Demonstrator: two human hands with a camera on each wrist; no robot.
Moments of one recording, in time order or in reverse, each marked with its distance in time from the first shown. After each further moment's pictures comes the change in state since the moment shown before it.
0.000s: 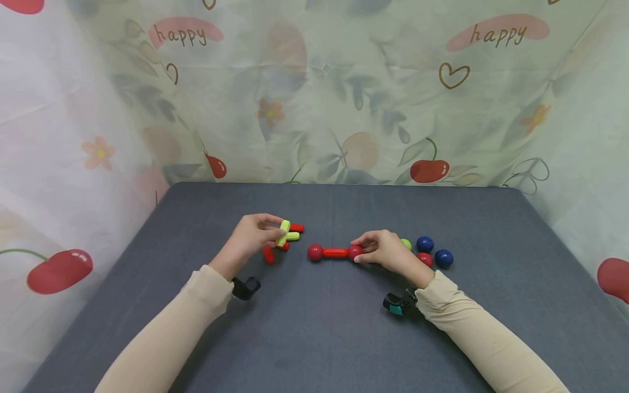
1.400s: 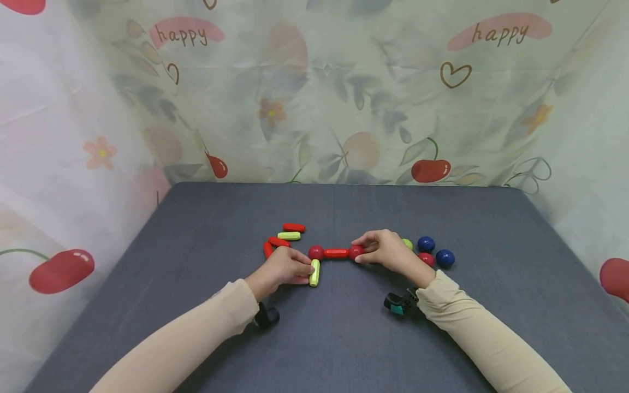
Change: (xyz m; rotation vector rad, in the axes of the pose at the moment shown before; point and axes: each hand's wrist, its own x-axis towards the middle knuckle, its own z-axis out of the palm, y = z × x) left_hand -0.004 -0.029 0.070 -0.045 -0.113 -0.148; right_hand 0.000 -0.001 0.000 -0.009 -0.005 0.012
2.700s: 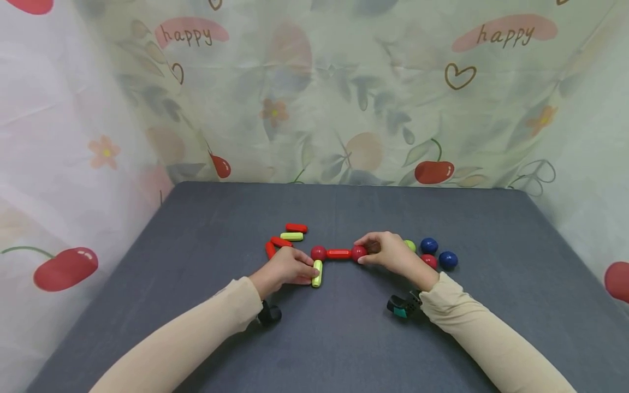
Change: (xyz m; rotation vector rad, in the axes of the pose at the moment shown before) left_hand 0.005 -0.002 -0.001 -0.009 -0.018 0.016; right_hand -0.001 -0.003 0.002 -0.072 0.006 -0.029
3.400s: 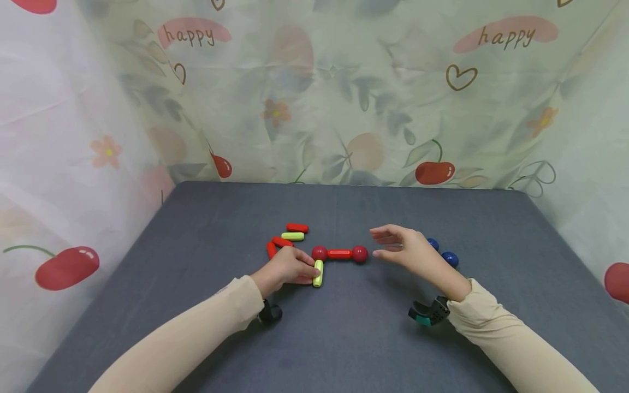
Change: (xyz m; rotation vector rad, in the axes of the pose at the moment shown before) left_hand 0.000 0.000 -0.001 0.015 0.000 -0.010; right_hand -0.039 -0.014 -0.029 0.056 0.089 -0.067
